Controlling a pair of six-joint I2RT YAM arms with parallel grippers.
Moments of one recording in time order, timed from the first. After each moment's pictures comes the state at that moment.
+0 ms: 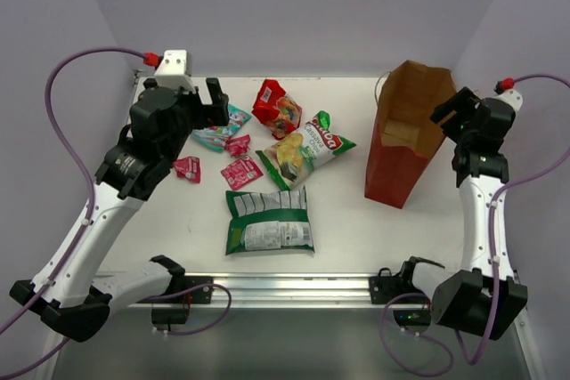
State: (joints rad) left arm -0.51 1.07 1.38 -0.52 -0.35 -0.23; right arm -0.28 1.10 1.05 -0.30 0.01 0.48
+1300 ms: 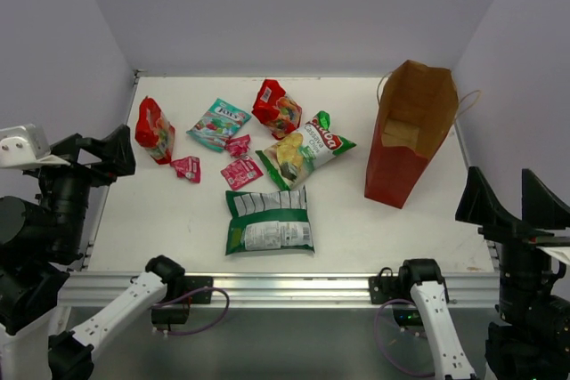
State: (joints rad) left arm -0.51 0.60 1.51 -0.76 -0.54 -0.17; right arm 0.03 0.27 1.31 -0.54 0.07 0.22
